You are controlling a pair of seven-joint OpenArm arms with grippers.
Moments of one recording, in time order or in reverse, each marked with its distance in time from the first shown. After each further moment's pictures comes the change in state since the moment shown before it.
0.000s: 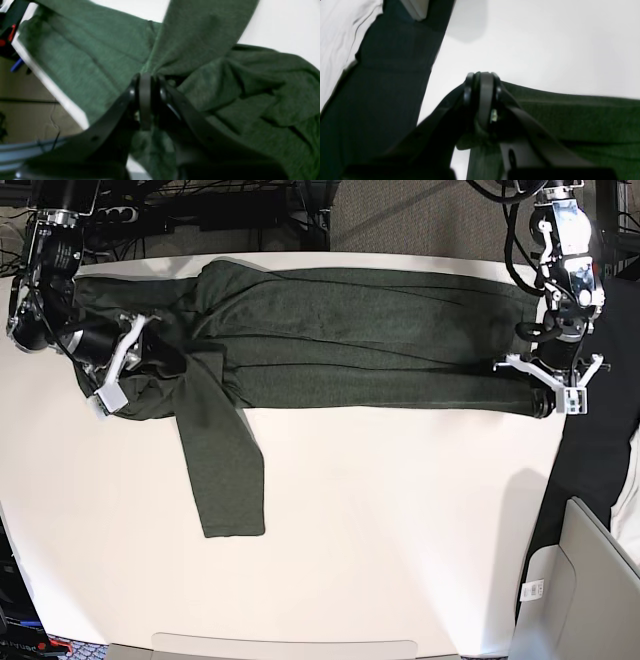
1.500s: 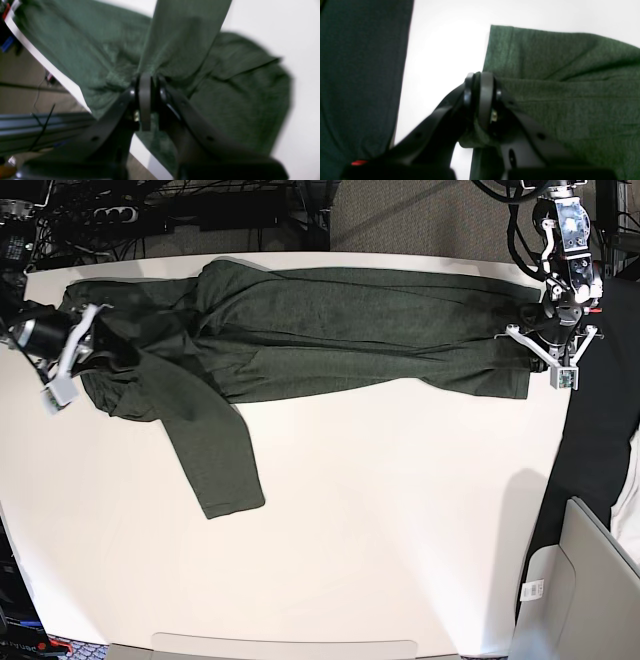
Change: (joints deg) left arm 0.9 -1.6 0.2 -8.1 -0.2 0.2 8.9; right arm -5.0 11.2 7.7 3.2 9.9 0.2 -2.4
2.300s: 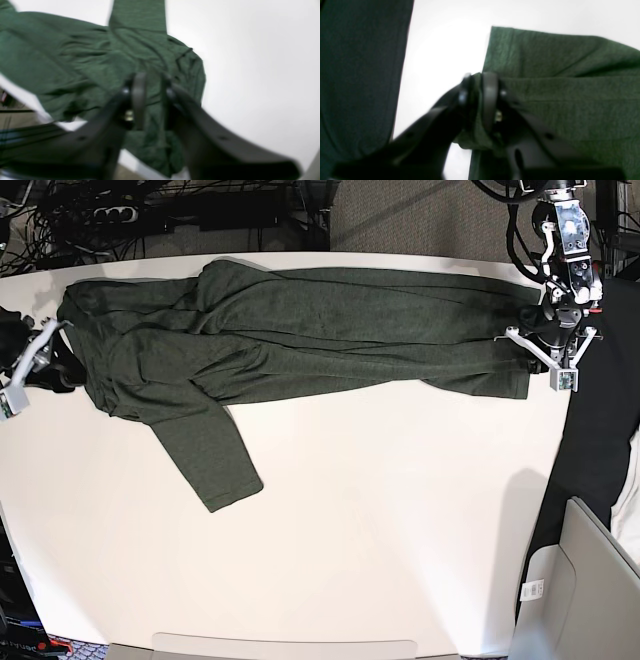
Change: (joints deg) left arm -0.6 0.2 -0.1 -0.6 0.0 0.0 0.1; right arm -0.3 0.0 8.3 0.0 -11.1 -0.2 4.7
